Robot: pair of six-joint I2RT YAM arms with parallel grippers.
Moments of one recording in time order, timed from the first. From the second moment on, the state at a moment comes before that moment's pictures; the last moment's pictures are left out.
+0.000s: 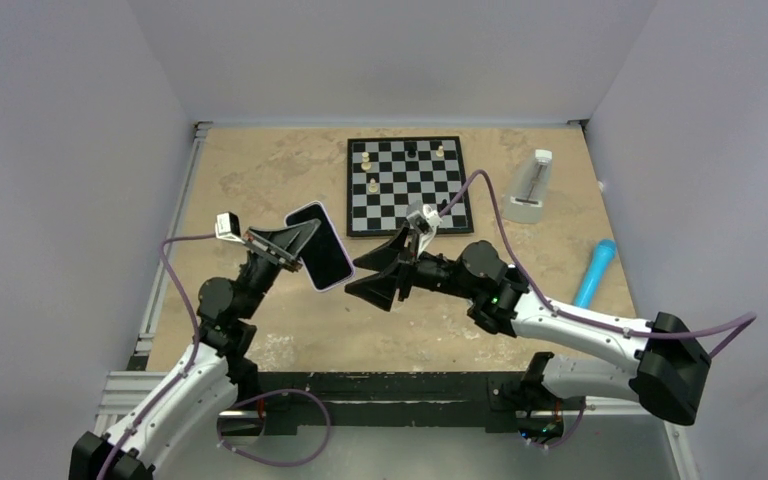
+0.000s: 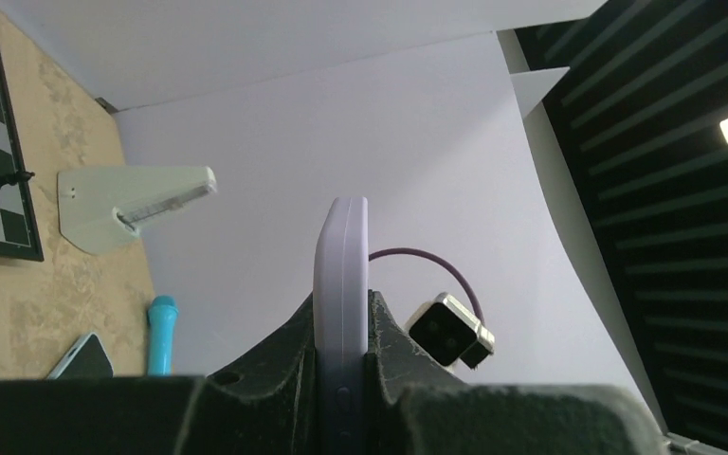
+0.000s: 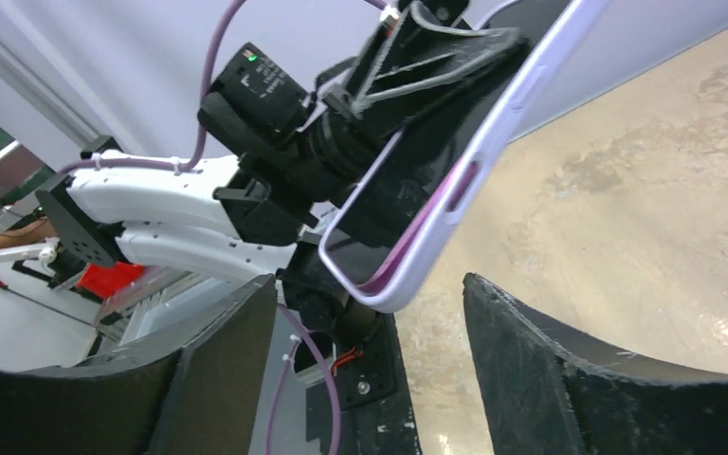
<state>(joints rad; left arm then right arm) -0.41 0.54 0.25 0.65 0.14 -1.55 0.98 1.13 0.67 0.65 -0.40 0.58</state>
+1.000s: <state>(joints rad) -0.42 0.66 0.23 1.02 -0.02 -1.53 1.13 1.41 0.67 1.06 -0.17 0.63</state>
